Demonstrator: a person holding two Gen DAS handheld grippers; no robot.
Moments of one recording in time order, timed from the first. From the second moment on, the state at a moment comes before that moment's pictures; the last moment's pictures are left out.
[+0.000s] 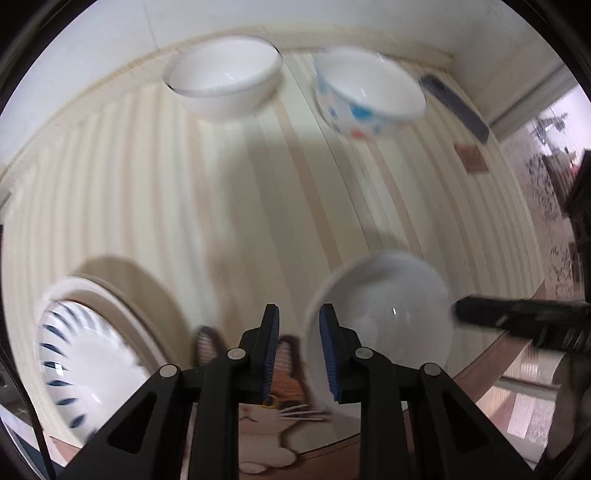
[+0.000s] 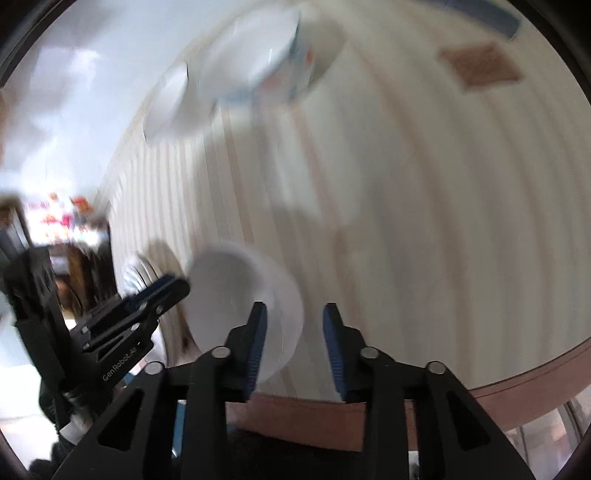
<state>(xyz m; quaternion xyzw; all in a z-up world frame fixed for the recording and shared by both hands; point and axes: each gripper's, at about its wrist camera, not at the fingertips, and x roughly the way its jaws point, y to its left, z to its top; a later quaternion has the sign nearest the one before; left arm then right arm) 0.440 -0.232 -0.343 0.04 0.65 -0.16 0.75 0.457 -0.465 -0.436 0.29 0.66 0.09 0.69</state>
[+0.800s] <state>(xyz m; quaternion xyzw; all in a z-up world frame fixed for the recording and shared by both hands) 0.616 -0.296 -0.375 -0.02 0.65 -0.14 0.74 0.649 -0.501 -0.454 0.25 0.61 0.06 0.75</state>
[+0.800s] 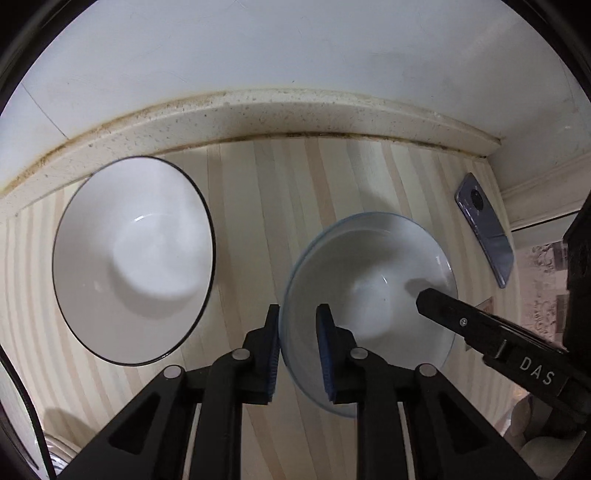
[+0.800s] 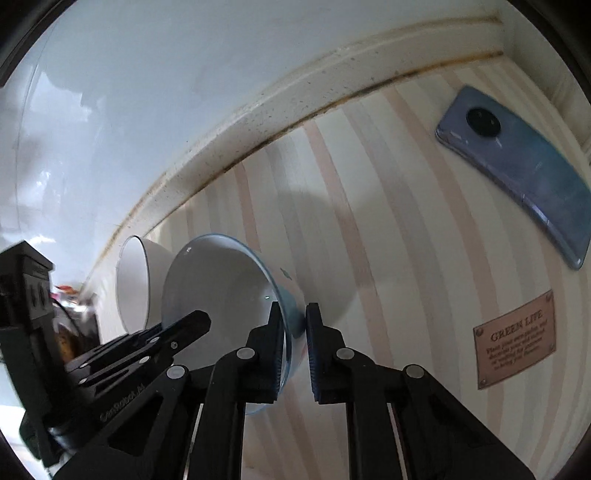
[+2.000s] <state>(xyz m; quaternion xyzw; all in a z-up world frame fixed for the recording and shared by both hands) 0.428 -0.203 -0.288 -0.02 0.65 -0.17 0.74 0.428 -0.414 -0.375 0.25 0.62 0.09 0.74</state>
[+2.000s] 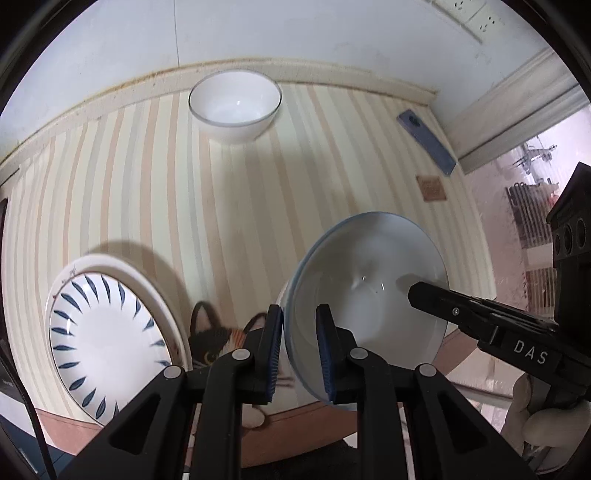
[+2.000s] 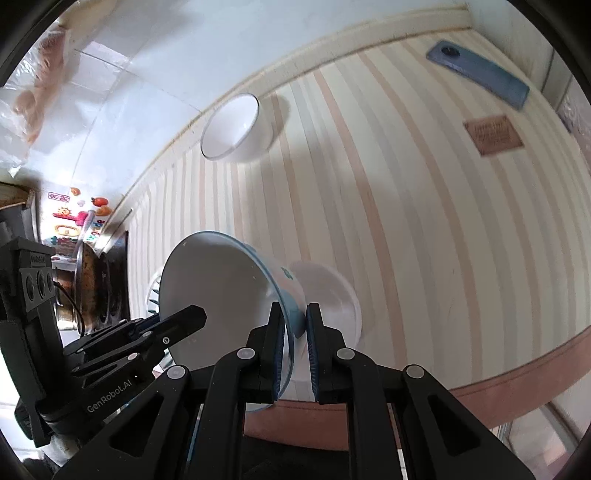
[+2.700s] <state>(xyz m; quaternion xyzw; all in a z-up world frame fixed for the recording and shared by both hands) 0.418 -0.221 -0.337 0.01 0.67 -0.17 0.72 0.432 -0.417 -0.419 0.24 0.65 0.06 0.72</state>
